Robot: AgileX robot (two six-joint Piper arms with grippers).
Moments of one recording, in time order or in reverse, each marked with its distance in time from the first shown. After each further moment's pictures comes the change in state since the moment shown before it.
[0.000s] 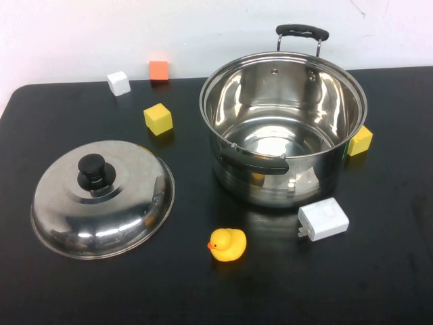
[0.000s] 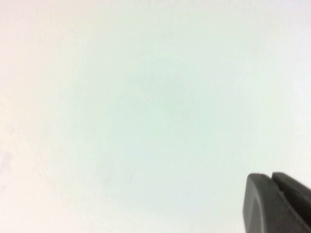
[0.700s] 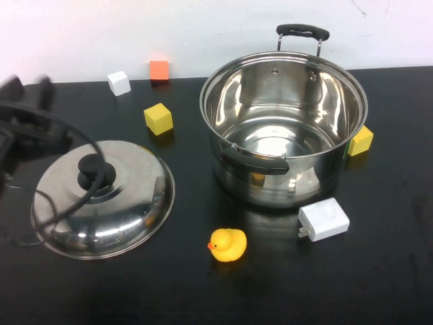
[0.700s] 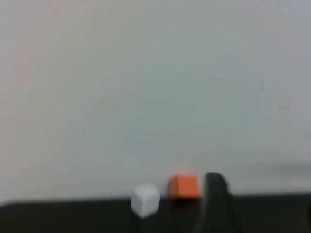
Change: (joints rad) right arm 0.000 0.000 0.000 0.000 0.000 0.000; left arm 0.000 0.873 -0.145 0.232 -0.275 -0.157
